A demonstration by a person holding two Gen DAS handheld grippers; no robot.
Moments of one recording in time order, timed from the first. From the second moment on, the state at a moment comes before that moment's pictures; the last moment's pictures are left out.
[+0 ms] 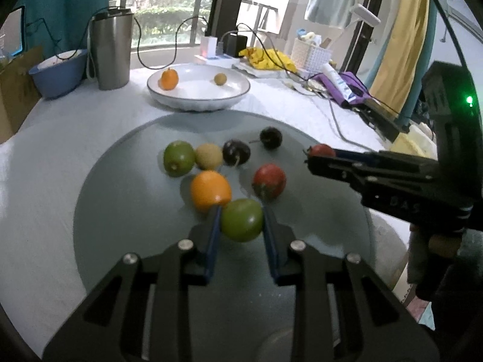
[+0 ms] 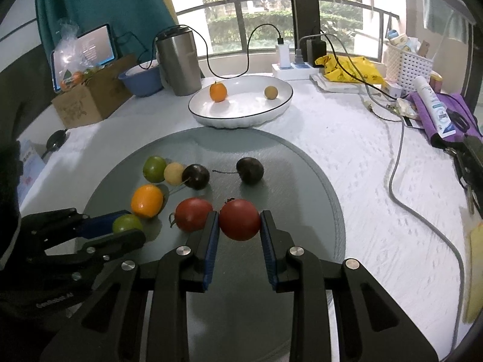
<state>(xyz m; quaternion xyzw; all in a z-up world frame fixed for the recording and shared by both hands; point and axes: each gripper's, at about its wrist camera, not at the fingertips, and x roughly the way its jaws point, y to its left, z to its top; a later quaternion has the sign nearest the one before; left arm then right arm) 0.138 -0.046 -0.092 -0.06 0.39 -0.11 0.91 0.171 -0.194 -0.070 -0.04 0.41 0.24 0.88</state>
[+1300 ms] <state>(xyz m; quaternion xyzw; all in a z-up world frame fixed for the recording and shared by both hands) 0.237 -0.004 -0.052 -0.05 0.35 -0.07 0.93 0.272 -0.170 -0.034 -0.05 0.37 0.26 0.89</state>
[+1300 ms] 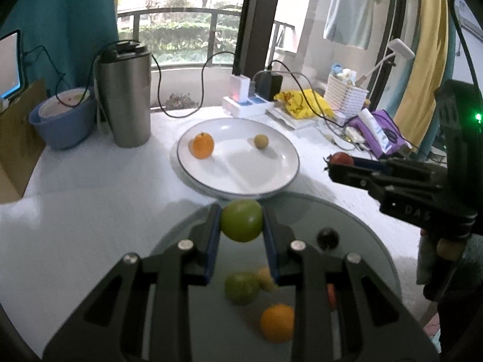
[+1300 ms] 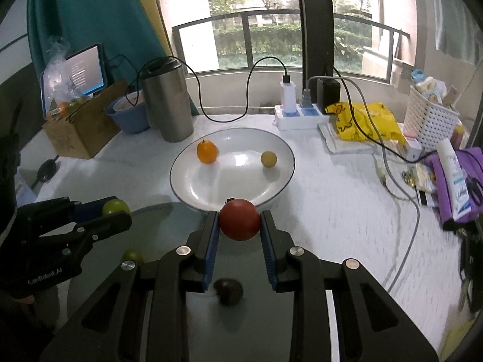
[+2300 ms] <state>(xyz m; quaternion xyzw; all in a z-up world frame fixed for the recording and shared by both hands) 0.343 0.017 -0.082 -0.05 0.37 -0.07 0.92 0.369 -0.129 -0.075 -0.08 0.41 0.28 0.87</state>
